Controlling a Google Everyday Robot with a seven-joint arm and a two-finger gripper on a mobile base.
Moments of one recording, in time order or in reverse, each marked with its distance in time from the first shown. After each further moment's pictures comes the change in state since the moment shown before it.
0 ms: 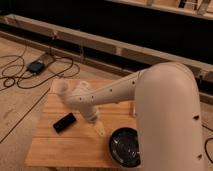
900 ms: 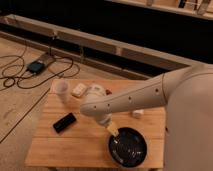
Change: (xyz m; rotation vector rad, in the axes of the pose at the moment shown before) arm -0.052 -0.038 -0.004 -0.138 -0.062 -0.161
